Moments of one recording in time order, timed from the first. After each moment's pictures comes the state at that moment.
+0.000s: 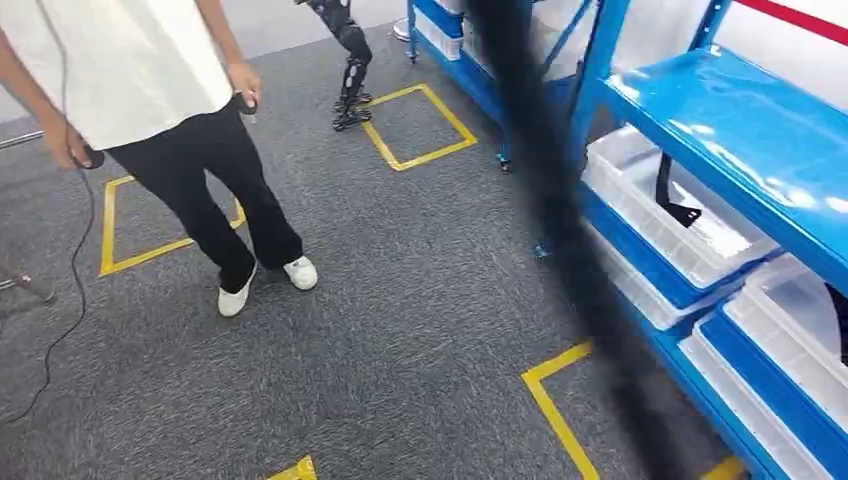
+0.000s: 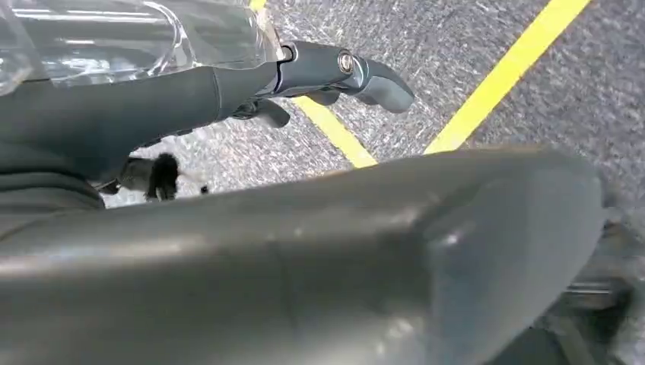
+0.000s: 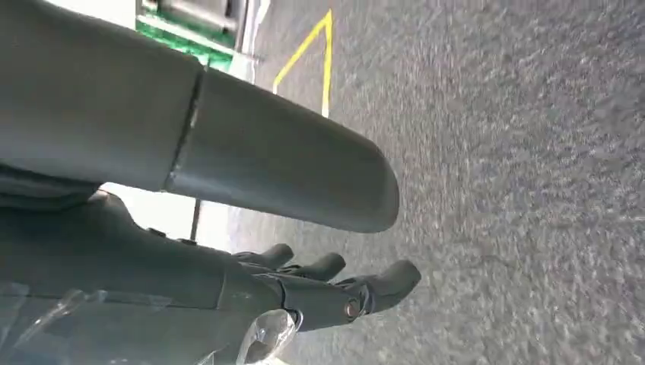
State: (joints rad) left arm -0.13 -0.02 -1.22 -0.22 0.70 0.38 0.11; right arm -0.10 0.04 0.64 -0.22 -0.32 -0.16 0.42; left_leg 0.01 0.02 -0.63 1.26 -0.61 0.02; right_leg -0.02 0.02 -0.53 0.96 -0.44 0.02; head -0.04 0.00
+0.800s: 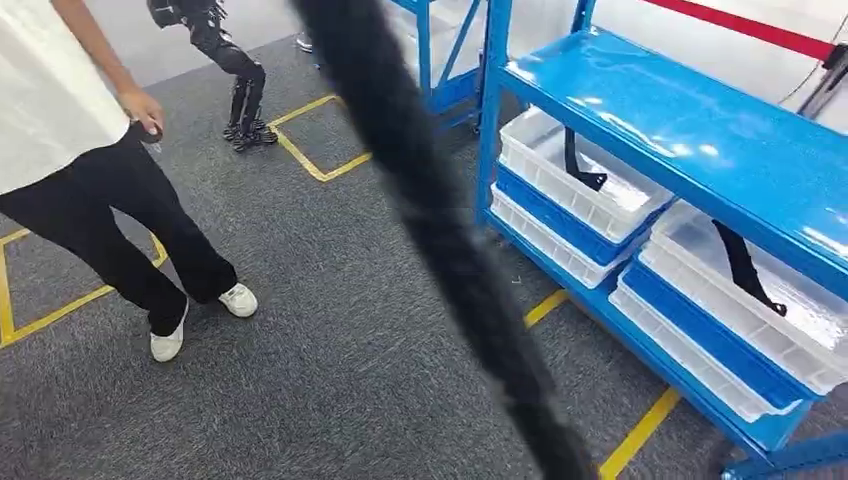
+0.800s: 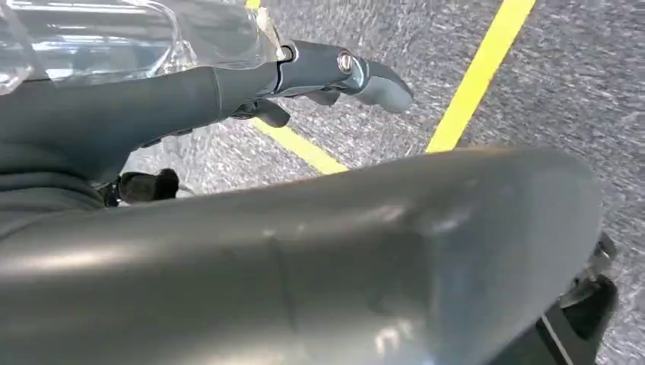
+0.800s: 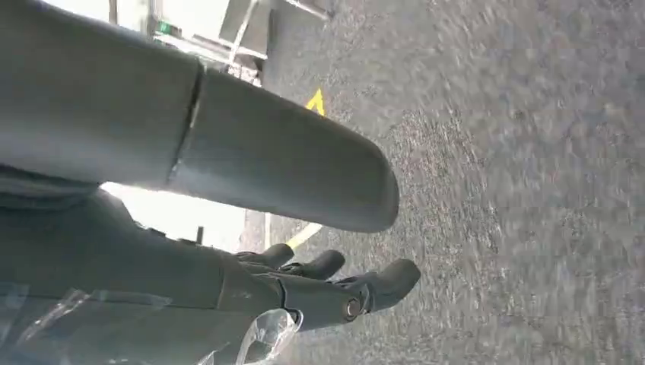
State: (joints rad) left arm -0.13 -0.03 -1.22 -0.22 0.70 0.39 0.11; right arm -0.09 0.04 0.64 -0.22 -0.32 -0.17 0.42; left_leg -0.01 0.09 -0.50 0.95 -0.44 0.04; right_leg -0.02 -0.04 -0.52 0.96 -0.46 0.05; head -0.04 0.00
